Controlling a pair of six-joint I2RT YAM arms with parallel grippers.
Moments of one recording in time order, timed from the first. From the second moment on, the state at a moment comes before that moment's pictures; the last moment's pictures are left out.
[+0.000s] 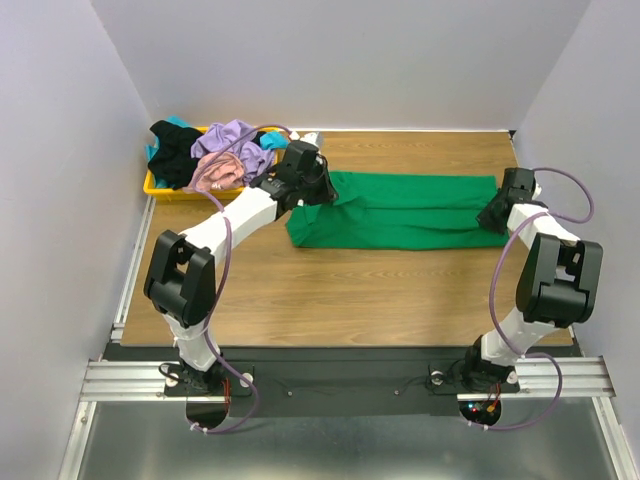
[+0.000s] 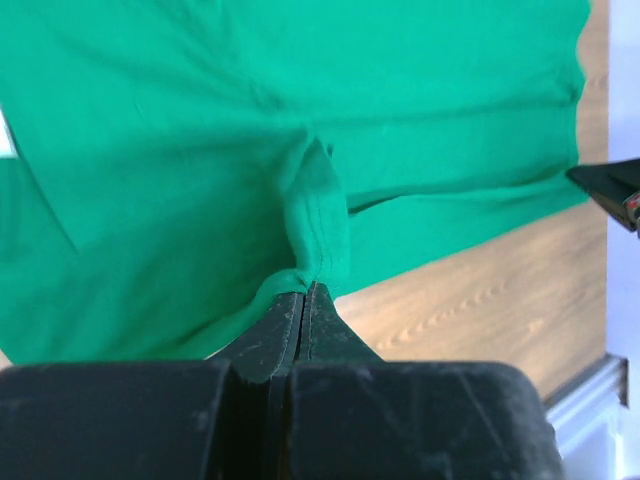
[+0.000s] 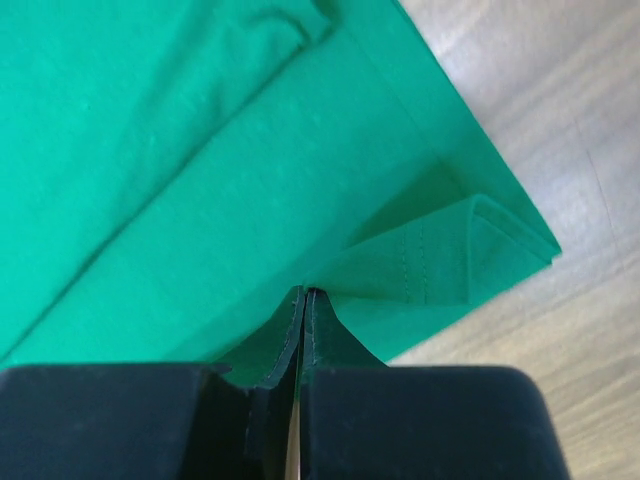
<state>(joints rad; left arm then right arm) -0.58 1.75 1.41 -0.31 0.10 -0.65 -0.24 1.65 1.04 -0.31 0.12 0.52</state>
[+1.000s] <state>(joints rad) -0.37 2.21 1.90 -0.38 0.04 -0.53 -0.24 1.89 1.37 -0.34 0.06 0.42</state>
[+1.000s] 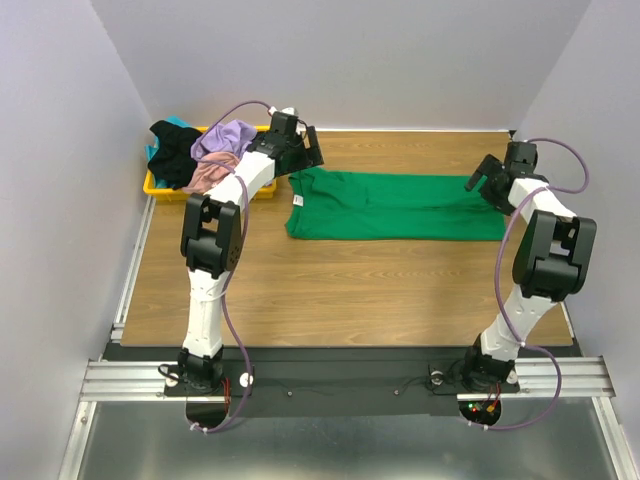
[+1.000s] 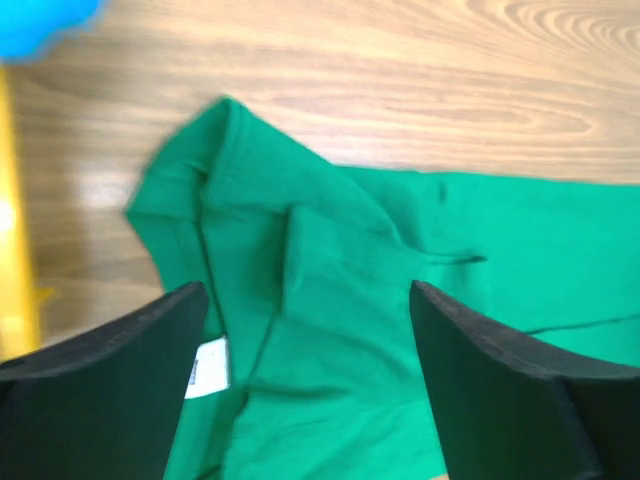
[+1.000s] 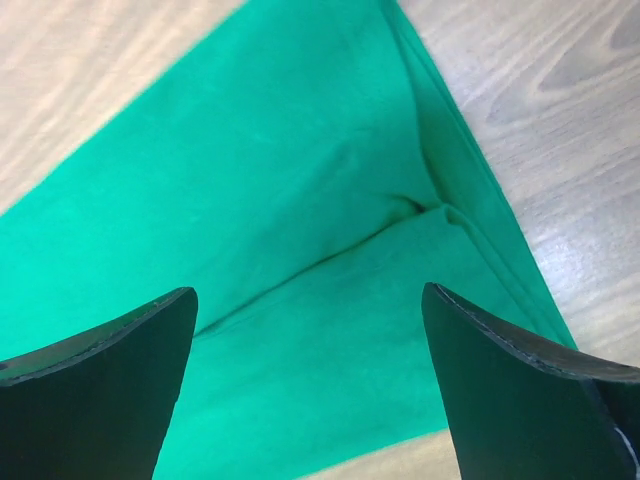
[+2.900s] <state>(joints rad) -0.47 2.75 2.41 -0.02 0.32 -0.95 0.96 1.20 0.52 -0.21 -0.05 0.99</state>
